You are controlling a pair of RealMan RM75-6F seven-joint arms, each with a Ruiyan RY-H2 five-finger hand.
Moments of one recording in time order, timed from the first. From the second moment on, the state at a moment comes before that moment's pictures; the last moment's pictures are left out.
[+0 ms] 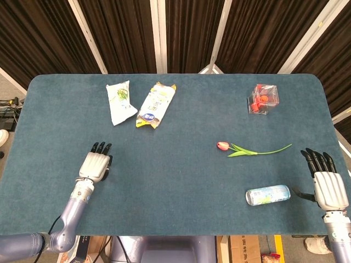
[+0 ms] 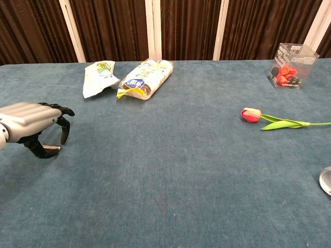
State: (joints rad) left arm -0.64 -1.57 -0.06 -1.54 0.89 1.13 0.78; right arm 0.14 -1.18 0.09 -1.46 -1.46 1.42 0.12
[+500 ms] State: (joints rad) left arm -0.64 -1.57 -0.05 -1.55 0.90 1.15 0.80; right arm 0.14 -1.19 0.09 -1.46 -1.46 1.41 0.13
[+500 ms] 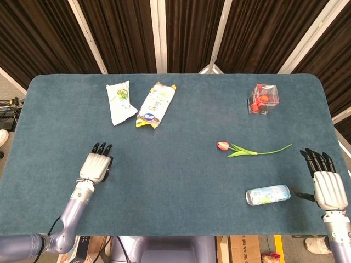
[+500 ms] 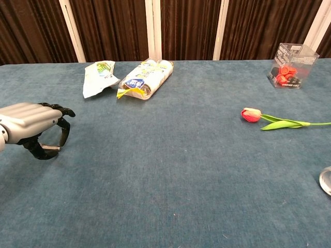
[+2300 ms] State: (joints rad) left arm -0.62 -1.55 -0.07 -1.54 0.95 1.15 0.73; right arm 0.15 -1.19 0.09 -1.46 -1.45 1.38 0.12
